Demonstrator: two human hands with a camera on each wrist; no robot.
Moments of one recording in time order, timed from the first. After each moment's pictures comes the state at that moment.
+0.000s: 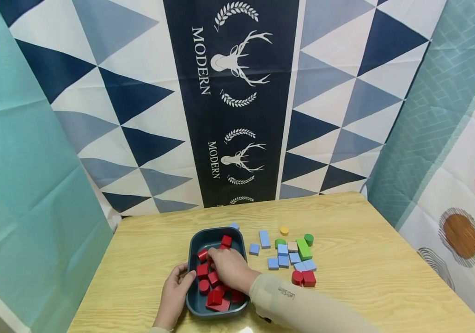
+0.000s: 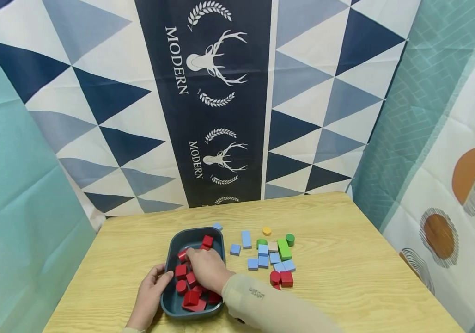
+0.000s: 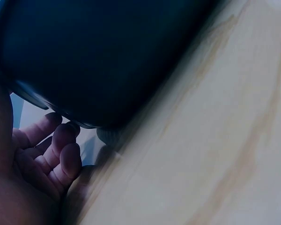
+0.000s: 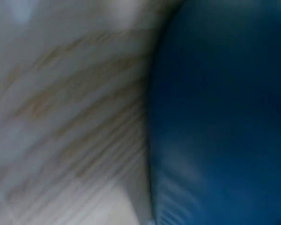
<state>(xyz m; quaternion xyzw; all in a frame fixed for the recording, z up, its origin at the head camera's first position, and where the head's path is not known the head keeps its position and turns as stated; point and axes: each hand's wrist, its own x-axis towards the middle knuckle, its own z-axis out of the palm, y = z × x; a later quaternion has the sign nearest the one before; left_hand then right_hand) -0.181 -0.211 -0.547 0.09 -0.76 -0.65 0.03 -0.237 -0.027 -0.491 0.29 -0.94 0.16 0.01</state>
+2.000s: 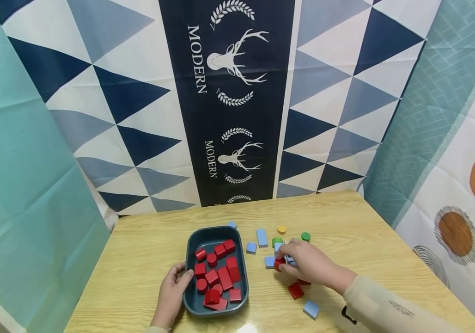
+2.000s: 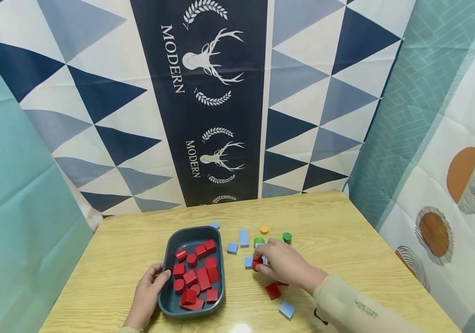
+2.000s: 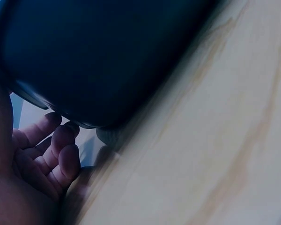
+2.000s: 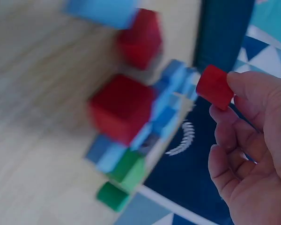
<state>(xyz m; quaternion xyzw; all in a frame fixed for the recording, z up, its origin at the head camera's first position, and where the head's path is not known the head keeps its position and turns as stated) -0.180 -0.210 -0.549 0.10 -0.75 -0.65 0.02 -0.215 0.176 -0.455 0.34 -0.92 0.16 0.05</state>
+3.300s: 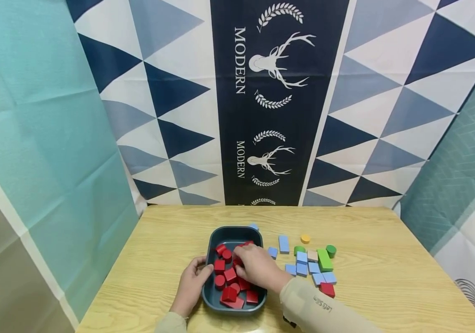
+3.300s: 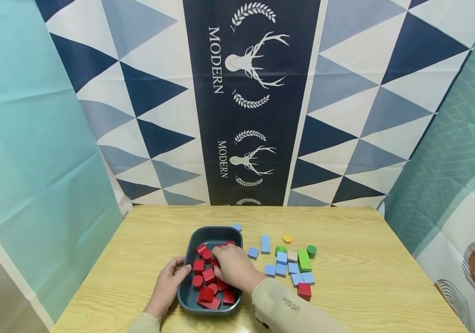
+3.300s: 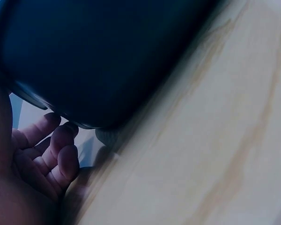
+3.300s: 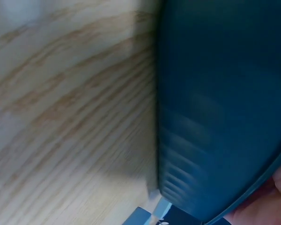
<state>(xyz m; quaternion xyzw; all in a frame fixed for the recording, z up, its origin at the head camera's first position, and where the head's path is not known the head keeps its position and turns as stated) -0.186 -0.213 -0.553 0.07 -0.74 -0.67 0.04 -0.253 0.008 -0.485 0.38 -0.91 0.16 0.05</state>
